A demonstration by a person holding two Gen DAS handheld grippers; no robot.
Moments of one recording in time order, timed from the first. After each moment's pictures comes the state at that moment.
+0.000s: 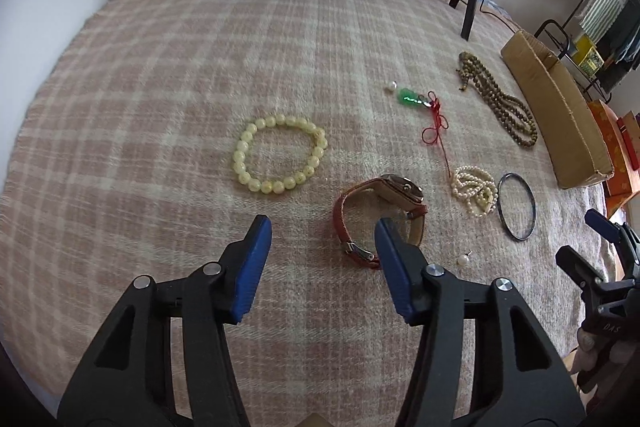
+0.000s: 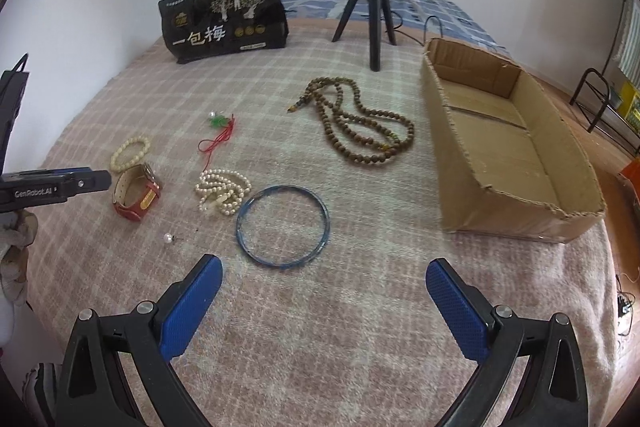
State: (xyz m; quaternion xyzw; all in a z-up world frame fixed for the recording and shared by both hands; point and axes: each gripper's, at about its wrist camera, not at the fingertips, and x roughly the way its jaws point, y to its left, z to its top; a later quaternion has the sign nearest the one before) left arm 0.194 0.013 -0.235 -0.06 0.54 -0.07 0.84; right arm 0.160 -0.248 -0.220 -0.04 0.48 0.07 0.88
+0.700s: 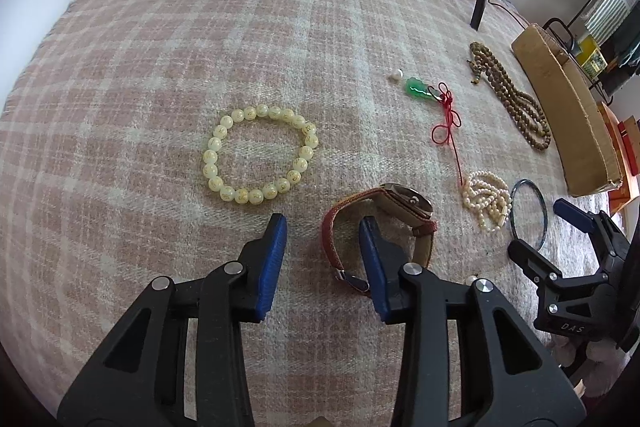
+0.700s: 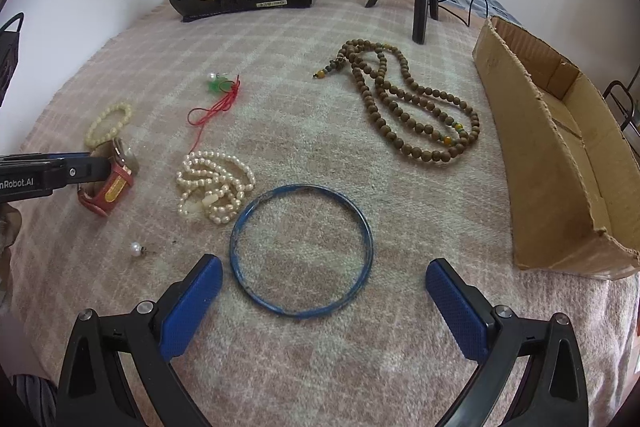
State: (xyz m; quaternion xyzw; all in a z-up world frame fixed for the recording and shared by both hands) left arm 0.215 0.004 -0.256 -0.07 0.55 -0.07 0.83; right arm 0.204 -0.224 -0.265 -0.06 0.51 0.10 0.85
